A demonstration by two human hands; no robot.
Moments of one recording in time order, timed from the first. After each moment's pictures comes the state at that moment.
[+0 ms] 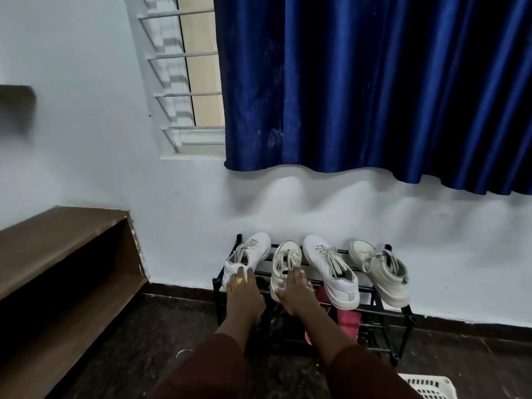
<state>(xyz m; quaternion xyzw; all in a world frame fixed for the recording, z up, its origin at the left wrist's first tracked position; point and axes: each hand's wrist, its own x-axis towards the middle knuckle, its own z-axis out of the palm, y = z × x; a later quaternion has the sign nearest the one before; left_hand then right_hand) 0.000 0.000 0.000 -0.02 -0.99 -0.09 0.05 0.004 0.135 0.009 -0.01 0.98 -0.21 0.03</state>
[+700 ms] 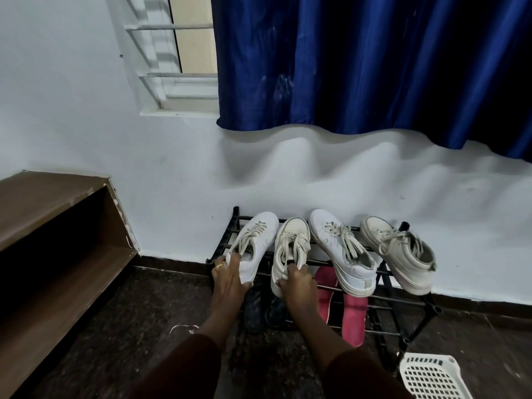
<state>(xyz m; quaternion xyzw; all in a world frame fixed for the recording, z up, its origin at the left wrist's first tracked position) -0.046 -0.032 -0.061 0.02 -0.95 -0.30 0.11 -0.026 0.114 -0.044 0.09 0.97 -0.23 -0.10</state>
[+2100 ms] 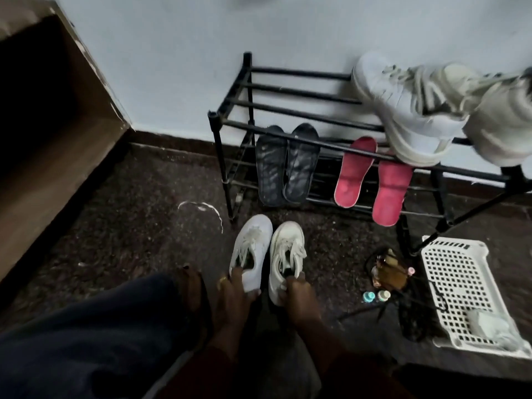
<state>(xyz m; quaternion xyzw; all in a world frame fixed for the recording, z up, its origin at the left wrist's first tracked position) 0.118 -0.066 -0.334 0.12 -0.97 -0.22 -0.06 0.113 0.080 -0.296 0.06 0.94 -0.25 0.22</state>
